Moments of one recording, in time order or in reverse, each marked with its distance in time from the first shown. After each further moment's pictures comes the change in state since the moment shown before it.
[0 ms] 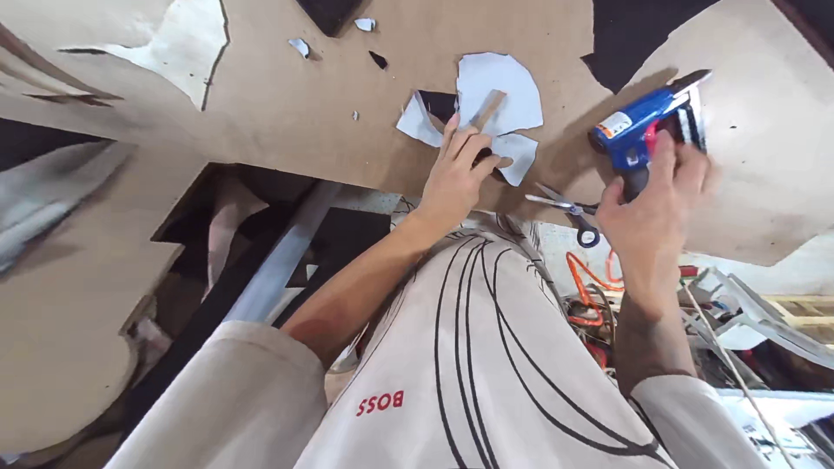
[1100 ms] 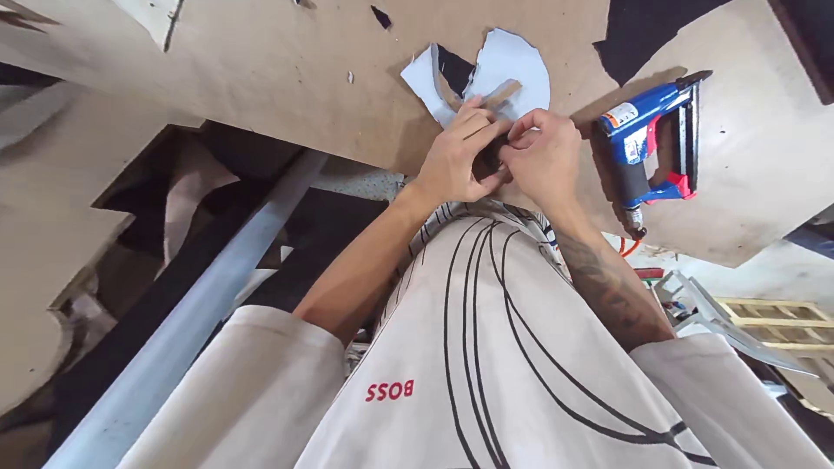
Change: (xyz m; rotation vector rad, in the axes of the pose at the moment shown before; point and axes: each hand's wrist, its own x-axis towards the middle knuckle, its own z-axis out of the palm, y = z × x) left_hand 0.003 -0.019 0.022 -0.345 0.202 0.099; right_hand 0.020 -0.113 0.032 0.693 -0.417 0.027
